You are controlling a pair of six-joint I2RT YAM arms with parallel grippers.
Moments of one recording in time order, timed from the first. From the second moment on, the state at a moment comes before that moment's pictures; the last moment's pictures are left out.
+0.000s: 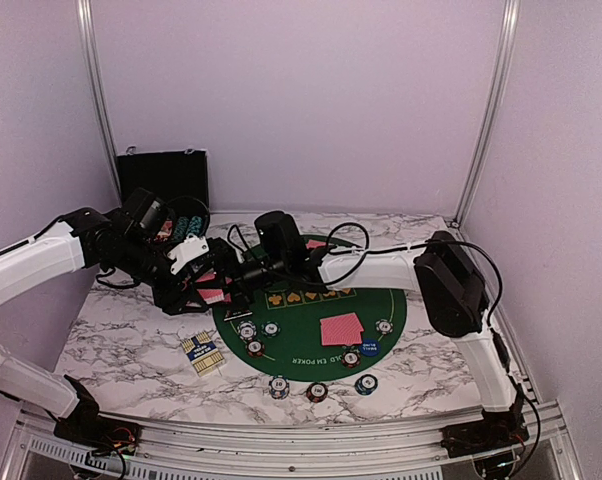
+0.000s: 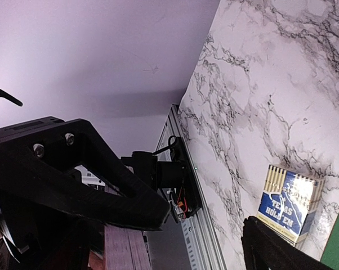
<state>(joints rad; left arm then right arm) -0.59 1.30 1.12 -0.84 0.30 0.48 0.95 2.32 1.81 0.18 -0.88 1.07</state>
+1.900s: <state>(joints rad) -0.59 1.30 1.11 -0.84 0.29 0.48 0.86 2.10 1.57 0.14 -0.93 1.00</state>
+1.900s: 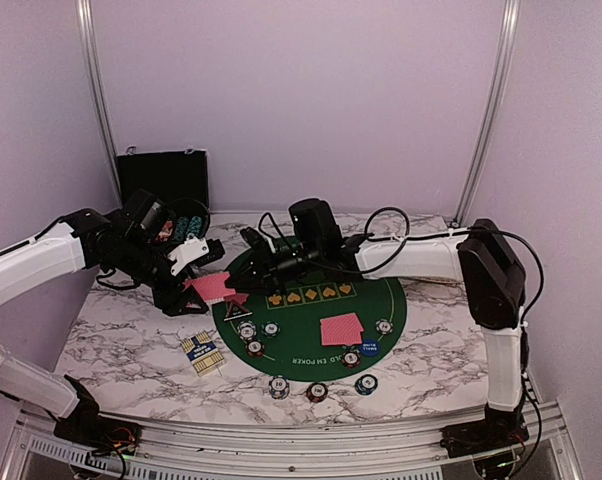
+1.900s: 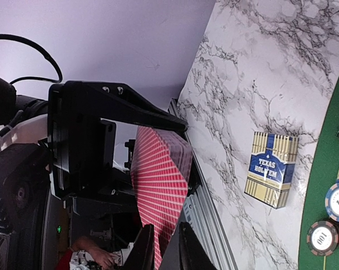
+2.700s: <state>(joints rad) -0.59 1.30 1.10 -0.83 0.29 0.48 0.84 2.05 1.54 0.10 -0.94 1.00</state>
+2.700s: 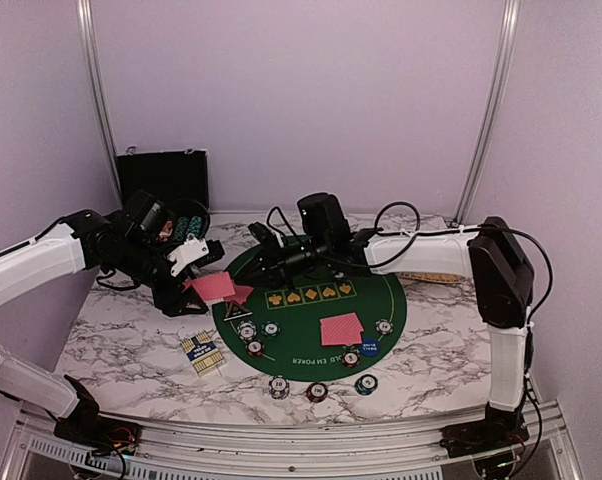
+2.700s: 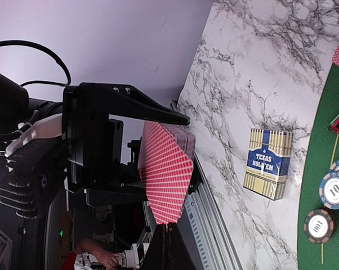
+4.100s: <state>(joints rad) -0.59 1.29 1.09 -0.83 0.28 0.48 0.89 2.10 1.55 0.21 -0.98 1.11</state>
